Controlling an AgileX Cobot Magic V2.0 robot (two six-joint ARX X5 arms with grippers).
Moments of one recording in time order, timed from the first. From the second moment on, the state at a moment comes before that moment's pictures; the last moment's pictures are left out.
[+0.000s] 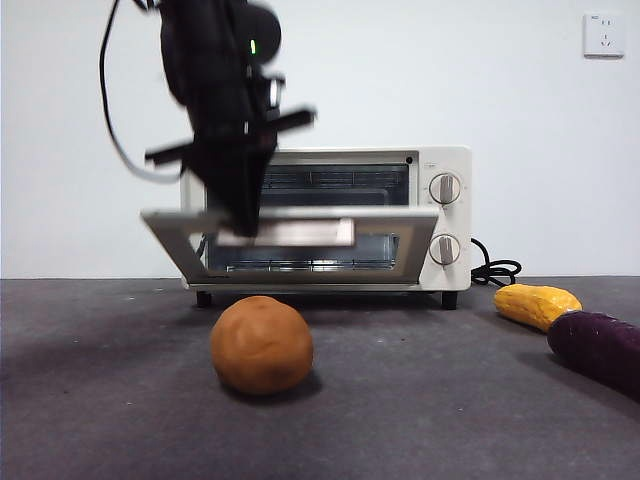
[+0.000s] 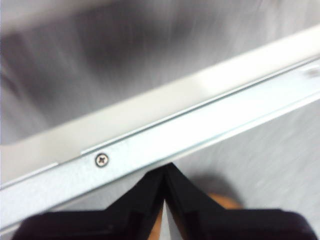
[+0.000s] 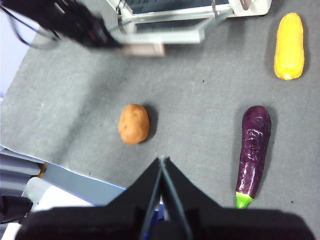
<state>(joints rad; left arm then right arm) -0.48 2.05 1.86 -1.11 0.07 -0.16 -0.04 0.80 1.23 -1.26 -0.60 0.00</state>
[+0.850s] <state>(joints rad) -0.55 2.05 1.77 -1.05 0.03 -0.10 -0.04 0.81 1.23 -1.26 -0.60 0.00</state>
